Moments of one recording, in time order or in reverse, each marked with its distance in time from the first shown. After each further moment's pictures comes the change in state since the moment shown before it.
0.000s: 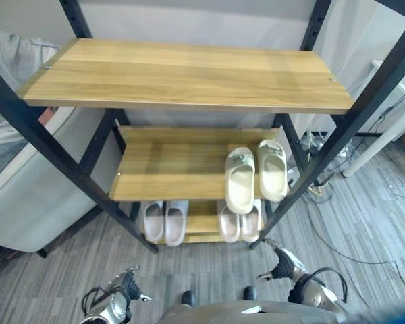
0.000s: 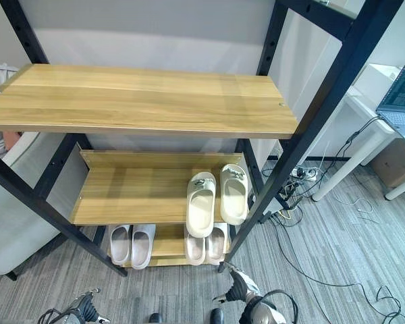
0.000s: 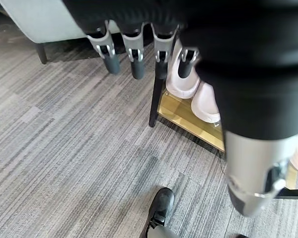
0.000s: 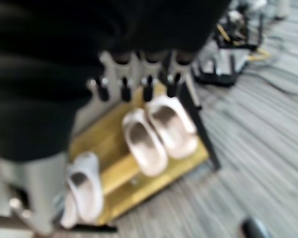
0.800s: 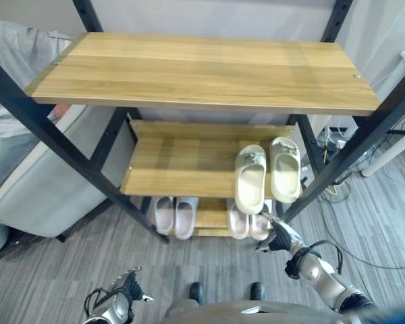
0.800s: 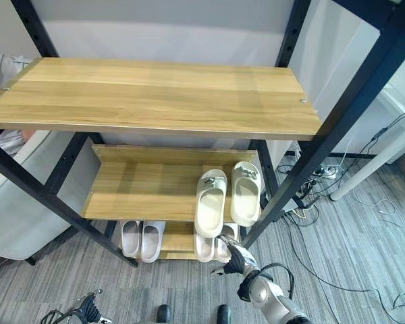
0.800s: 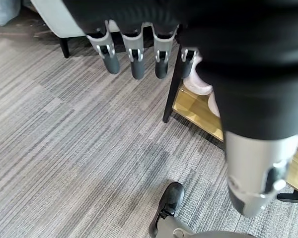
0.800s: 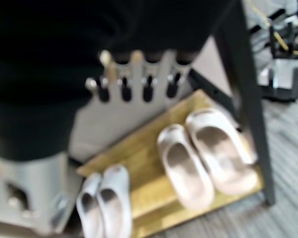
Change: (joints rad) left arm -0.001 -0.015 -0.010 0.000 0.002 0.000 -0.006; right arm -0.145 -0.026 0.002 -0.004 0.031 0.002 -0.005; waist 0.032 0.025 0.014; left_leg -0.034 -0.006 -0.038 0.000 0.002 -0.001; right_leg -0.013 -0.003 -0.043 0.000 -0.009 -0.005
